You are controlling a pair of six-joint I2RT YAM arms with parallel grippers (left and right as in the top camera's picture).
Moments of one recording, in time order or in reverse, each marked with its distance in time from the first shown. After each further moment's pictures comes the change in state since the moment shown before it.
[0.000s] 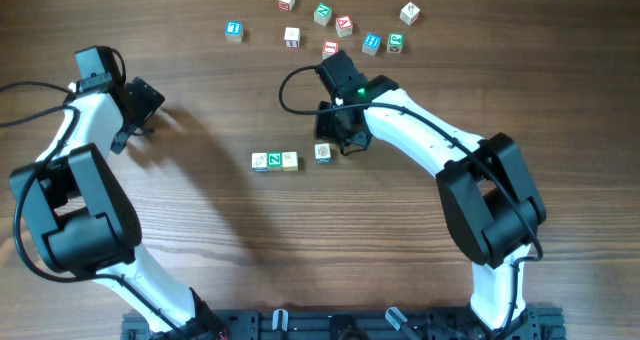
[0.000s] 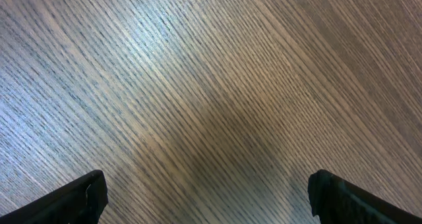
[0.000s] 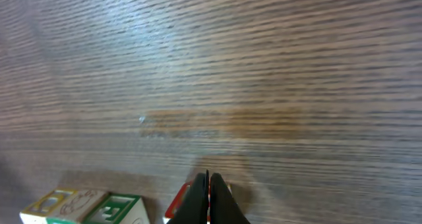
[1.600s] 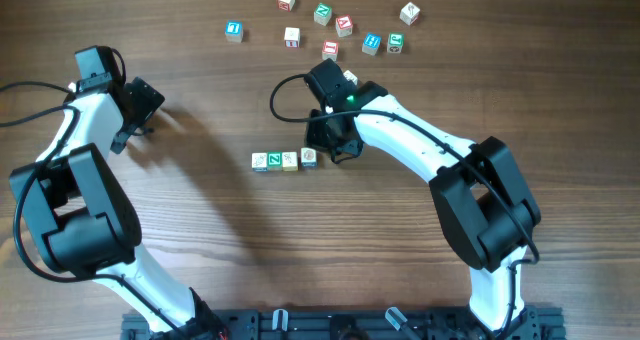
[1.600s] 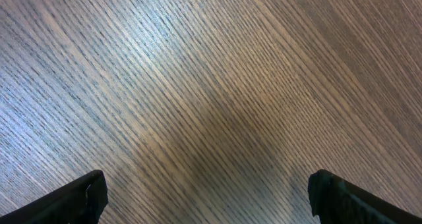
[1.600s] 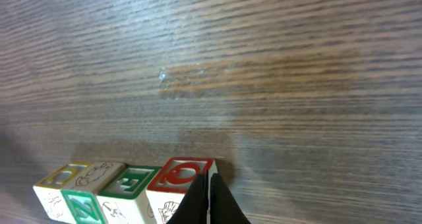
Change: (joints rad) left arm 0.000 0.000 0.000 0.000 0.000 0.000; right arm 0.051 0.000 0.000 -0.022 -0.051 0.065
